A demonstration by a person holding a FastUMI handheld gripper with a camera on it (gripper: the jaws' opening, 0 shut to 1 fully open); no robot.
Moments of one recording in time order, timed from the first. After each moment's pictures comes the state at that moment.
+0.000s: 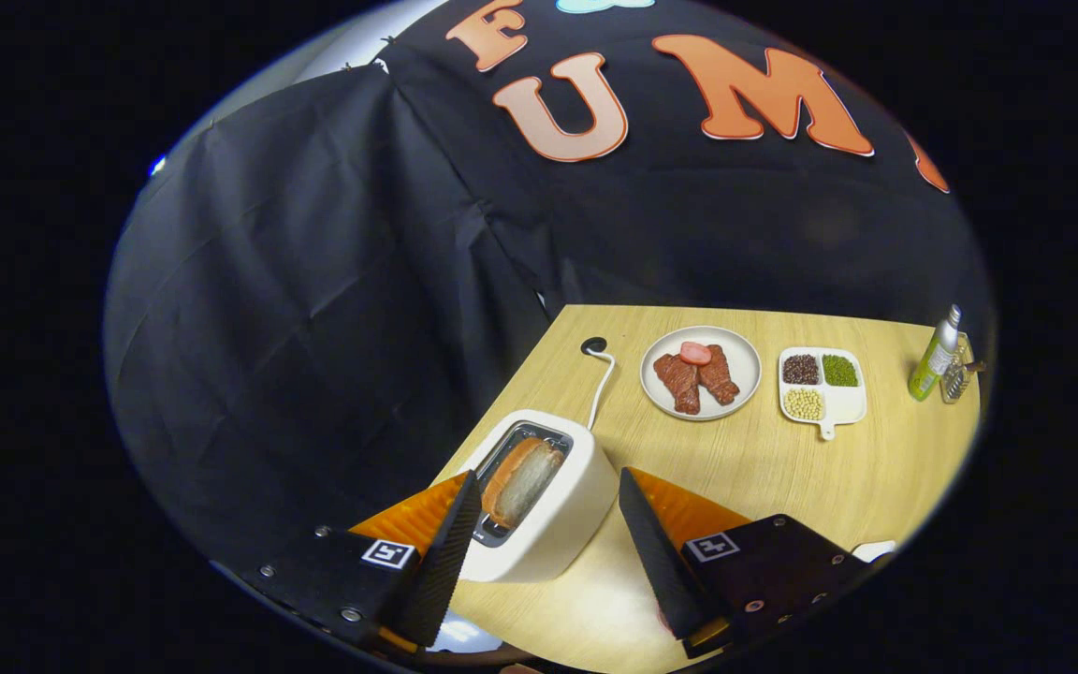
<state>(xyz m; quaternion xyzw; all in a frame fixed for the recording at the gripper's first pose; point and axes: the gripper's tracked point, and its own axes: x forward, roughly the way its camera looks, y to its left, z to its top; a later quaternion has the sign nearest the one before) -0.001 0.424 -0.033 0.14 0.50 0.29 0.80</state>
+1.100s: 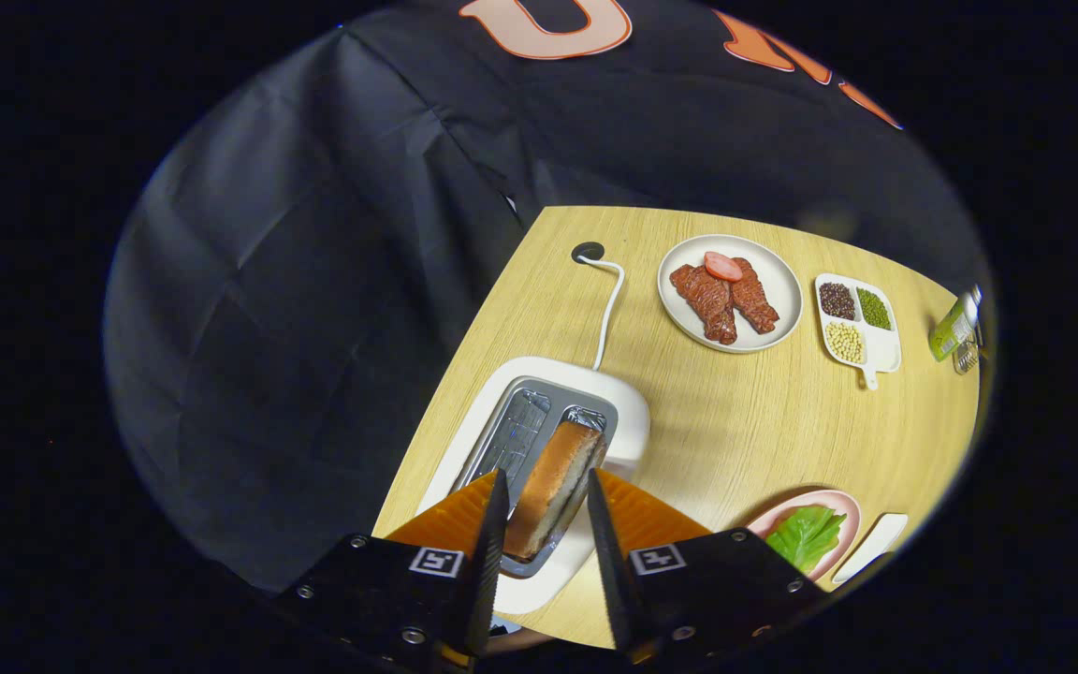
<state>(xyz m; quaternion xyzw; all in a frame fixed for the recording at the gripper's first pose) -0.013 0.493 -0.108 0.08 0.63 0.25 0.73</state>
